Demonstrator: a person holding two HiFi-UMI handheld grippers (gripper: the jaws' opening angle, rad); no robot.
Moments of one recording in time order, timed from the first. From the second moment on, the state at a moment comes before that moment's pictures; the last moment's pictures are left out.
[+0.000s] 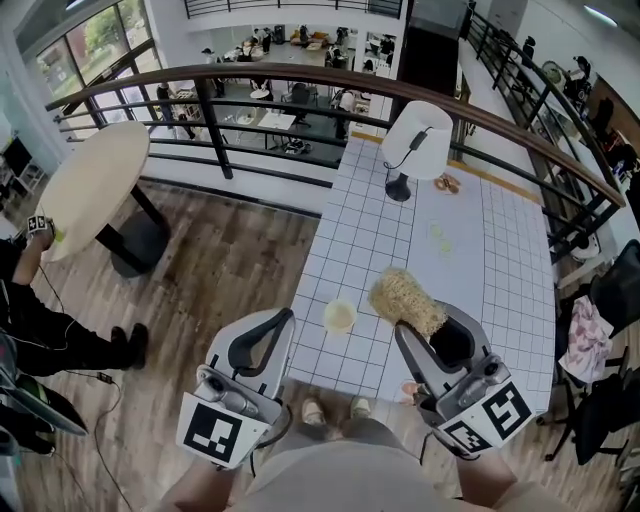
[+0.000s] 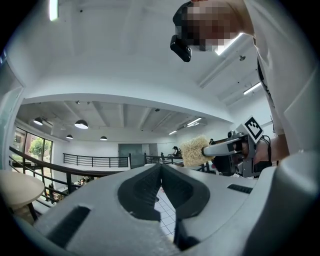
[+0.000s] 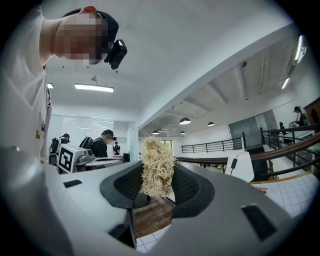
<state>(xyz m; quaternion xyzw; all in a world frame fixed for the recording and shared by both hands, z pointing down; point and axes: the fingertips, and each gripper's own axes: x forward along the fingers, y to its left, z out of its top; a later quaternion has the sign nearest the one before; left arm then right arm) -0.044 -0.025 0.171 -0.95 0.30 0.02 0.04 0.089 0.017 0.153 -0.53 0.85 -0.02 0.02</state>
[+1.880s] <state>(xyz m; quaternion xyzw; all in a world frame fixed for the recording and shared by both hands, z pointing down) 0.044 -0.038 0.554 -0.94 0.24 -0.24 -0.06 0.118 -0.040 0.366 -0.48 0.85 -0.22 -0.09</state>
